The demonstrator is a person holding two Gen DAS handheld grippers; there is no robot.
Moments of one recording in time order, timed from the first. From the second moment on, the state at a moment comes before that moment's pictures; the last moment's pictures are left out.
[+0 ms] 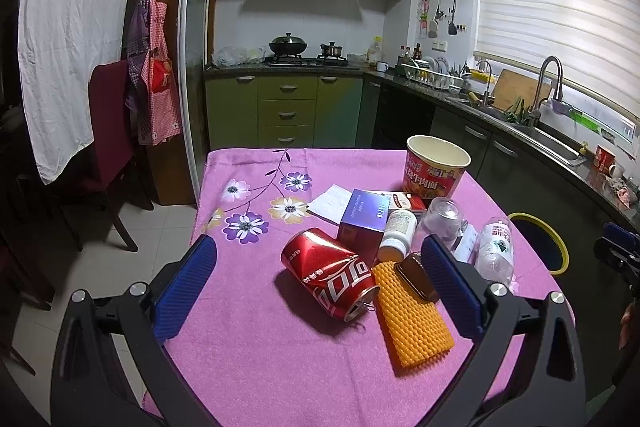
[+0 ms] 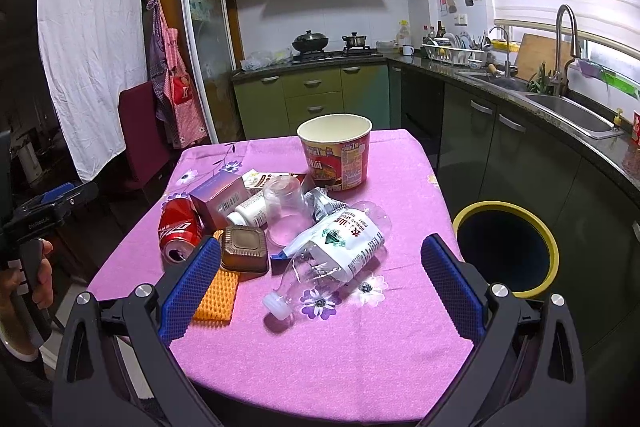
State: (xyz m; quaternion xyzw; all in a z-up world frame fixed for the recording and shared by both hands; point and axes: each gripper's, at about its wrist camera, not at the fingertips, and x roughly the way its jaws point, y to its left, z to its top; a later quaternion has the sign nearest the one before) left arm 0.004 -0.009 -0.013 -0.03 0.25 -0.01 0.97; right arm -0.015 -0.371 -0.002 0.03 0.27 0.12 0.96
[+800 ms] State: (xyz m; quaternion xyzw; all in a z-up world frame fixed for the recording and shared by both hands) left arm 0.005 -0.009 -0.018 -0.03 0.26 -0.01 0.97; right arm -0.013 -0.370 -0.008 0.03 0.27 0.12 0.95
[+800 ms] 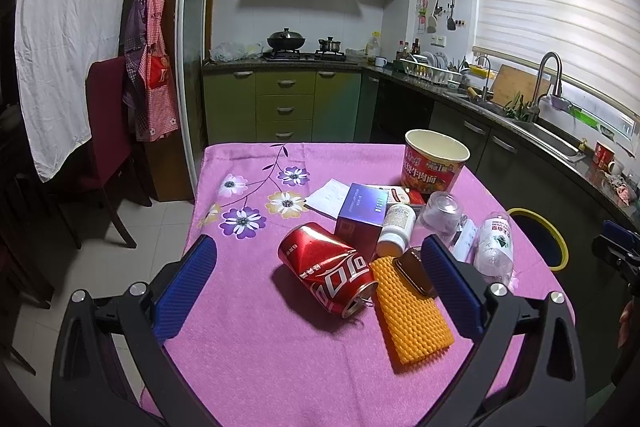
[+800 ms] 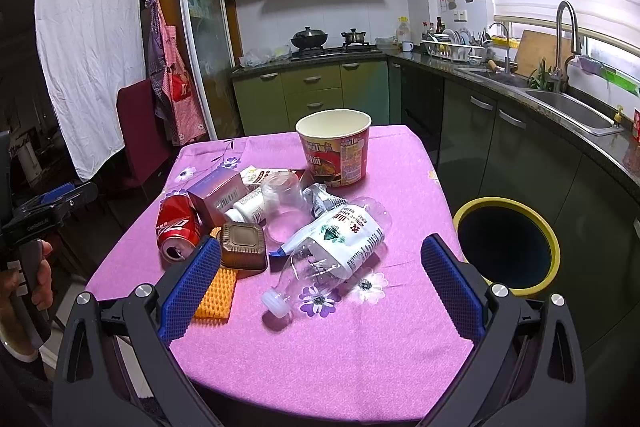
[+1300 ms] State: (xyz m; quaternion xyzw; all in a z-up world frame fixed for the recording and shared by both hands) left arm 0.005 -0.011 -0.017 -0.03 0.26 -0.02 0.97; right arm -0.013 -0.370 -0.009 0.03 0.27 0.12 0.95
